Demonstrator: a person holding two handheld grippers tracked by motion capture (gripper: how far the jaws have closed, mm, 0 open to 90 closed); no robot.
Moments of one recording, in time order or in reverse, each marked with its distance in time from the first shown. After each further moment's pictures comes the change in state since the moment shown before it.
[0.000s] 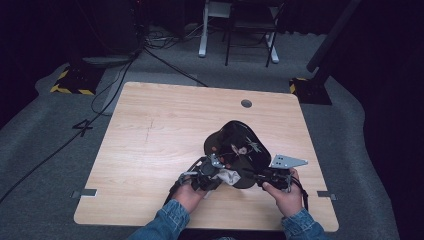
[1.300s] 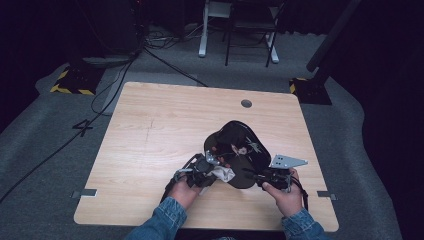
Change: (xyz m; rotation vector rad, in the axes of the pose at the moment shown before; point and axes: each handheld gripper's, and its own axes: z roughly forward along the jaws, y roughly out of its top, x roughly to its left) left arm 0.014 -0.004 -0.004 0.000 0.010 -0.035; right arm 0.000 0.000 0.000 0.000 0.003 -0.001
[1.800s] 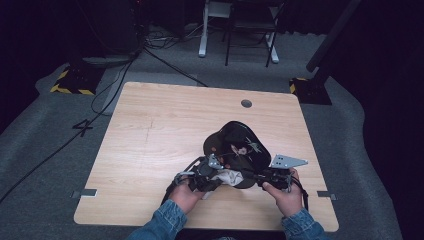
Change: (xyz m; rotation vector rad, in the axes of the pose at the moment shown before) left arm -0.009 0.000 -0.028 -0.067 -0.045 0.042; right arm -0.001 0.000 0.000 -0.002 0.003 0.002
